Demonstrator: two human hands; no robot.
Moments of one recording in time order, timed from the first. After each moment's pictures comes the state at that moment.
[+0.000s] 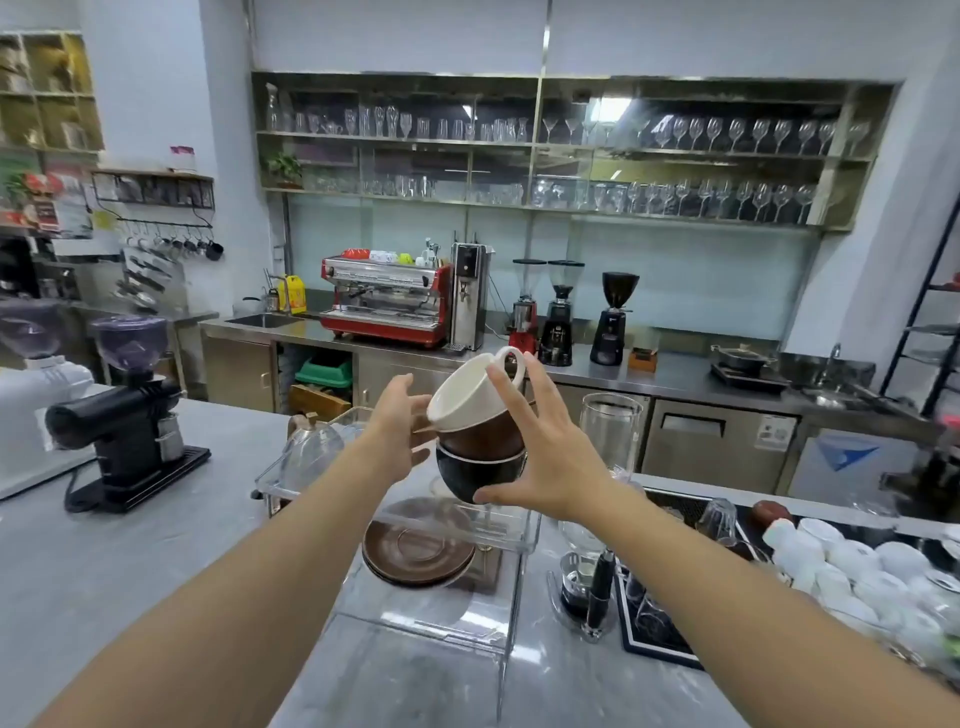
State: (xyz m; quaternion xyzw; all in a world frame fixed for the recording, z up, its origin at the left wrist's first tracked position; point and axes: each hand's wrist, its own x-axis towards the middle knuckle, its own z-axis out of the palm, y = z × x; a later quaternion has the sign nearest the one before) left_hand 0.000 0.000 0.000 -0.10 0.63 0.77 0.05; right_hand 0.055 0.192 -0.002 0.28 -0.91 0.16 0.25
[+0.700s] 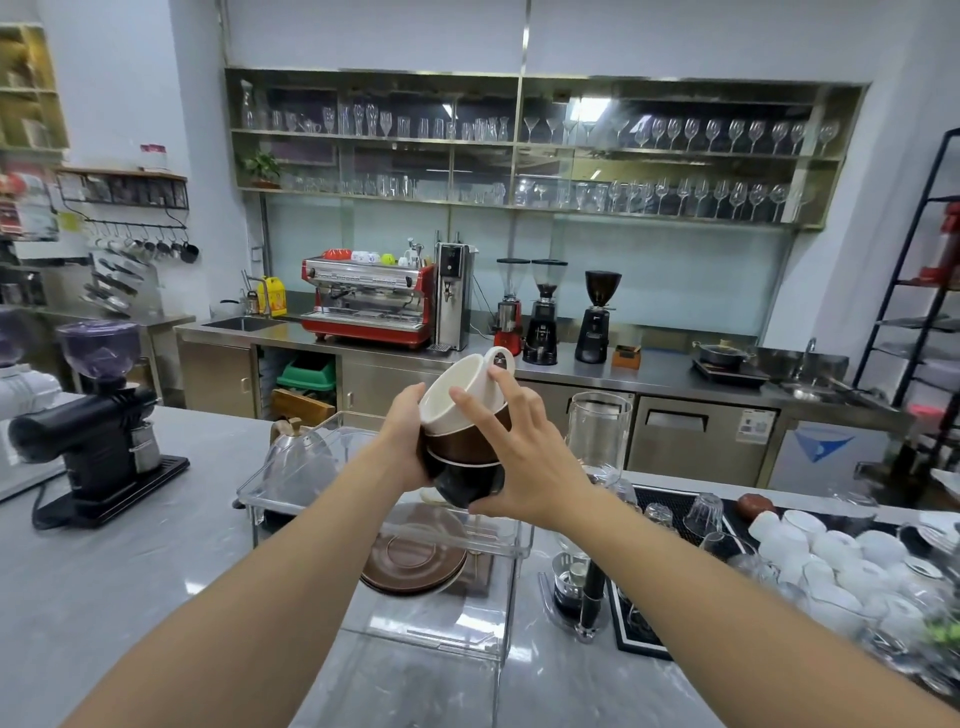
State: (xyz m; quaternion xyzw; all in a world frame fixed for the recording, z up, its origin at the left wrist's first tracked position) left_hand 0.004 0.019 0.002 -0.08 0.52 0.83 0.17; right_hand 0.031 0.182 -0.024 0.29 -0.90 0.05 0.32
